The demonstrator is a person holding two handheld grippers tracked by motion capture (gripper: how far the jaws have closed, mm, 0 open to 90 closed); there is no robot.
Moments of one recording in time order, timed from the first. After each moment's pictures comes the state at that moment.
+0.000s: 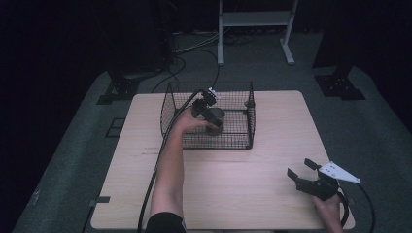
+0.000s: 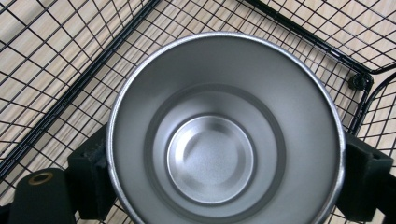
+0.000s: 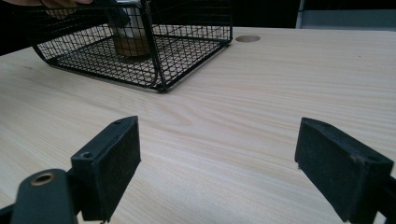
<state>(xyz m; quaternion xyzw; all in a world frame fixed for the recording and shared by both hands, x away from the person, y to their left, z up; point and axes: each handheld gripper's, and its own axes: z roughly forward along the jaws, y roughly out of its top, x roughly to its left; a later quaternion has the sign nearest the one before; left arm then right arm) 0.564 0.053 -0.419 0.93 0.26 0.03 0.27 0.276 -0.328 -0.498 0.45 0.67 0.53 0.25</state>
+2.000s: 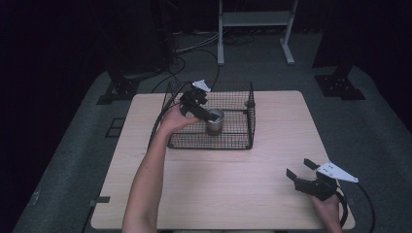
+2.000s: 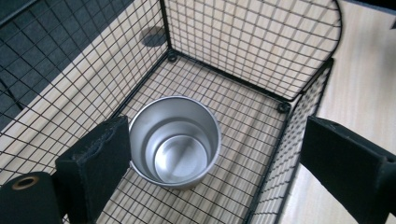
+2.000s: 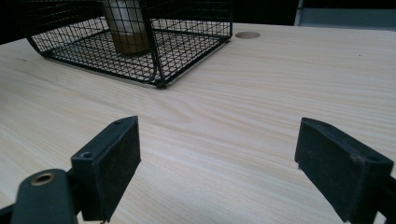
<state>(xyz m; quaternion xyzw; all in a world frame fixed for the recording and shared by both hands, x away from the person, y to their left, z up) 0.504 0.086 -0.344 0.90 0.20 0.09 0.37 0.277 -0.324 -0.498 0.45 0.68 0.51 0.26</state>
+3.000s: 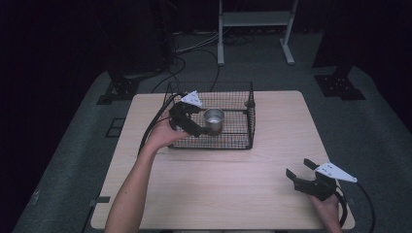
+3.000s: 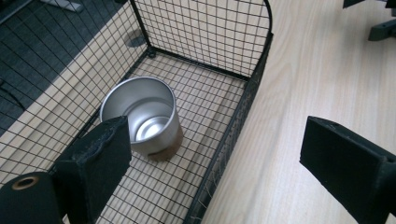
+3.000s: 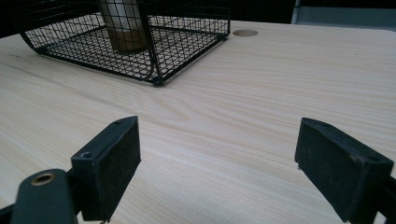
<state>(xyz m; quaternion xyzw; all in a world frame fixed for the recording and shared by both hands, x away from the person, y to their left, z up) 0.442 0.109 -0.333 0.90 0.16 0.12 0.38 0.278 -0.322 -0.498 0.45 0.68 0.51 0.27</state>
